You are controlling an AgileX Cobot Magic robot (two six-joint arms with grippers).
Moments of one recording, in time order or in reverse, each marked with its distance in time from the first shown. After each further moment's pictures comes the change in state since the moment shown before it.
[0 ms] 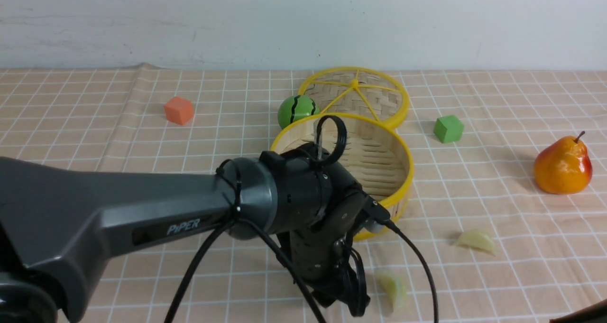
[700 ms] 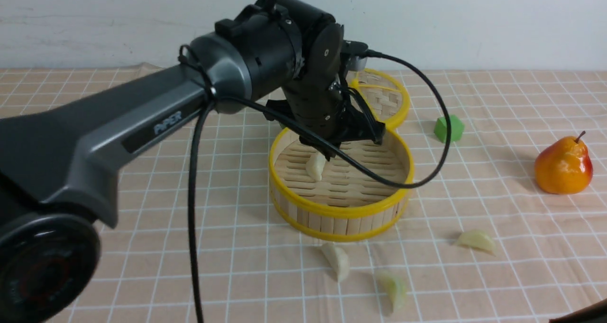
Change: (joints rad) right arm 0.000 0.000 0.000 0.000 -0.001 0.000; left arm 0.189 0.154 -0.620 -0.075 0.149 -0.184
